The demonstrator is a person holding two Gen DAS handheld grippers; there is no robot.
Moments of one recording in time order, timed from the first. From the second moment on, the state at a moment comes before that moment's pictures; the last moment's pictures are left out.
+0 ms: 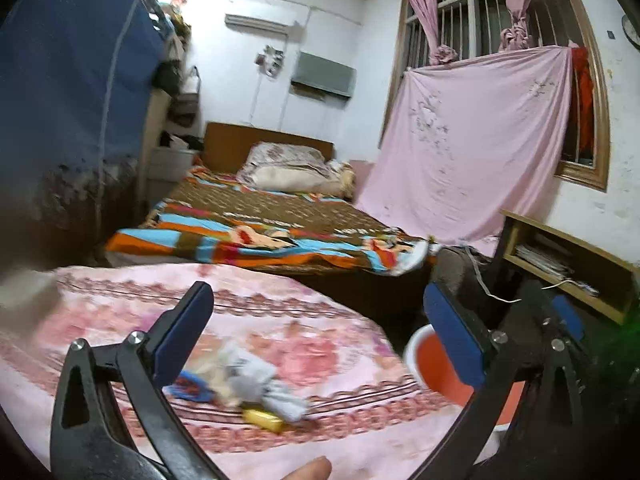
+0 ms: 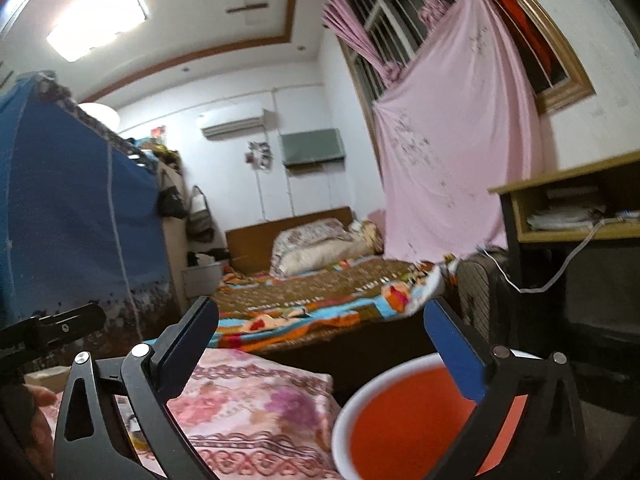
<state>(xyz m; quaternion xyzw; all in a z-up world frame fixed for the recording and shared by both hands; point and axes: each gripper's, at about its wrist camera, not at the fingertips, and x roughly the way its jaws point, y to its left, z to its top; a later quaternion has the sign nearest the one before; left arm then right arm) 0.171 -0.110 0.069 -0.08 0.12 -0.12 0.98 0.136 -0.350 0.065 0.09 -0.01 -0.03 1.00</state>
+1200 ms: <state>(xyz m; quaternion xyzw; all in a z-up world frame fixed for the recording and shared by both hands) 0.148 -0.006 0.048 -0.05 0.12 -0.01 0.99 0.187 -0.221 0.052 -0.04 0.14 0.19 0.97</state>
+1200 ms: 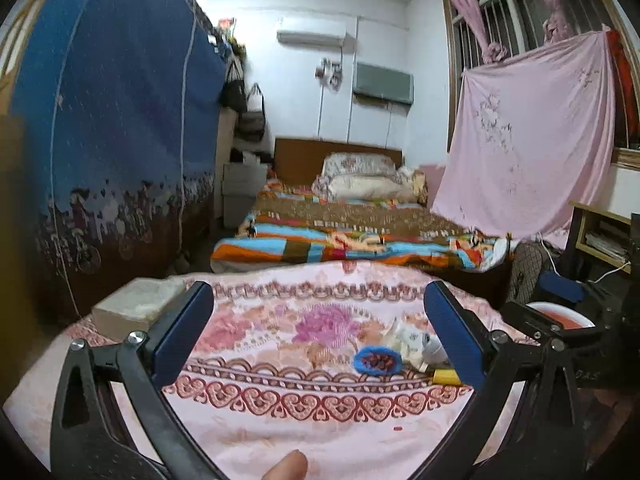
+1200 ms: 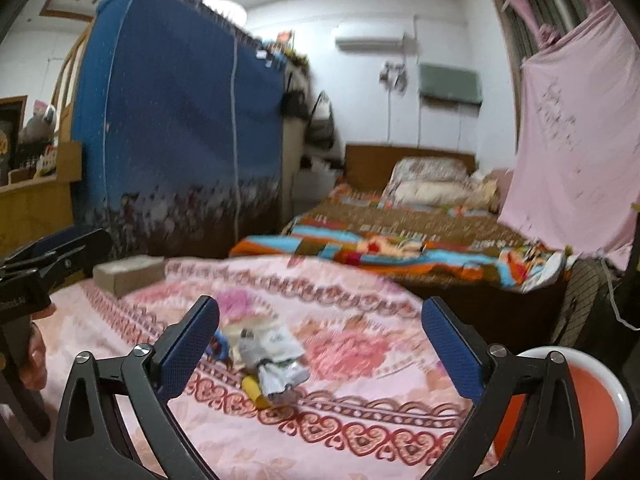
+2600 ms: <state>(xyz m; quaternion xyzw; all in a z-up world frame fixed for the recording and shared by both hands) 0.258 -0.044 -0.013 -0.06 0.41 -0.14 0.90 0.250 -0.202 0.012 -0.02 0.34 0.24 0.91</state>
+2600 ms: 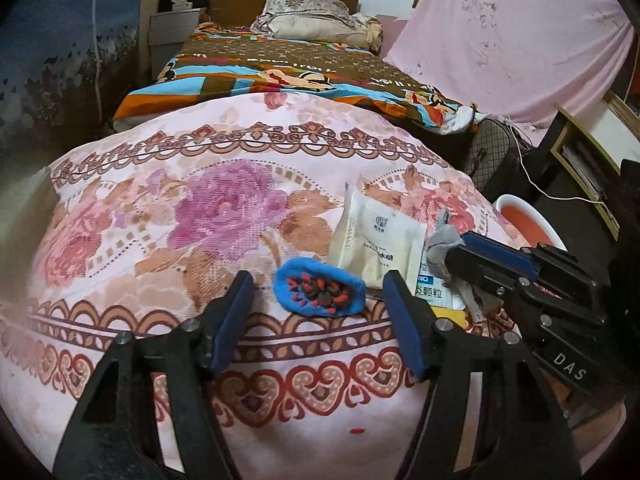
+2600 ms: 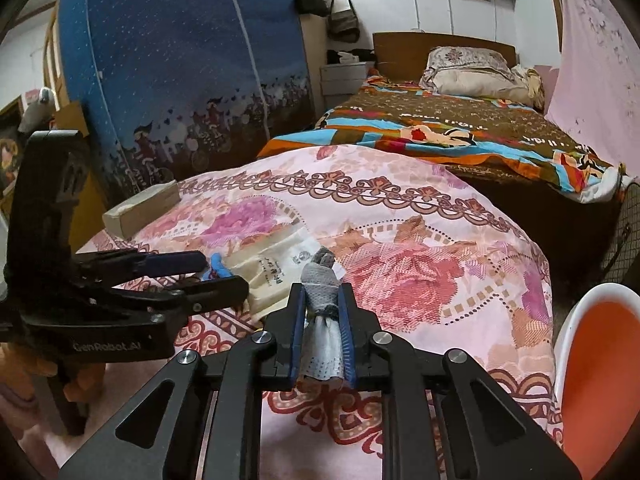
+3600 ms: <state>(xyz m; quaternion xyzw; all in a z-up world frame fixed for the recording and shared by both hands) 0.184 -0.068 0.054 -0.03 0.19 -0.15 0.97 0.183 -0.249 0.057 0.03 0.12 0.21 0.97</state>
